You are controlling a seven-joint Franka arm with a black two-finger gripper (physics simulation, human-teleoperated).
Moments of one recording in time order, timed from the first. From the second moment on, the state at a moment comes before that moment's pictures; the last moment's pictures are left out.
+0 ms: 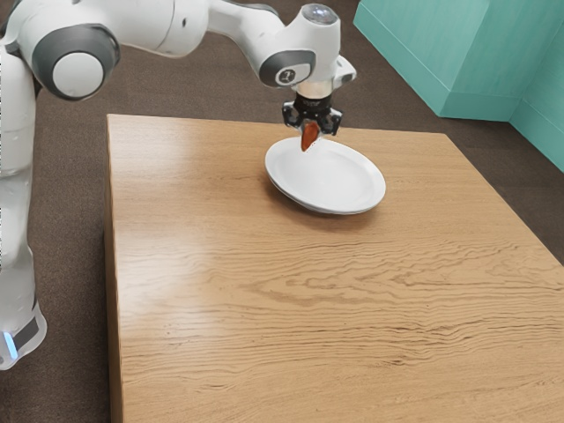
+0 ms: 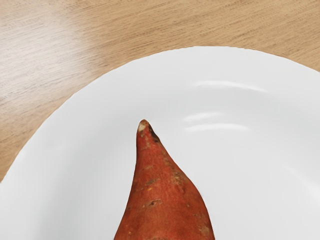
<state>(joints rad) 0.02 0.12 0.28 -1.76 0.17 2.21 -0.89</state>
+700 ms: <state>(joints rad) 0.23 0.39 0.04 -1.45 0.13 2.22 -0.81</state>
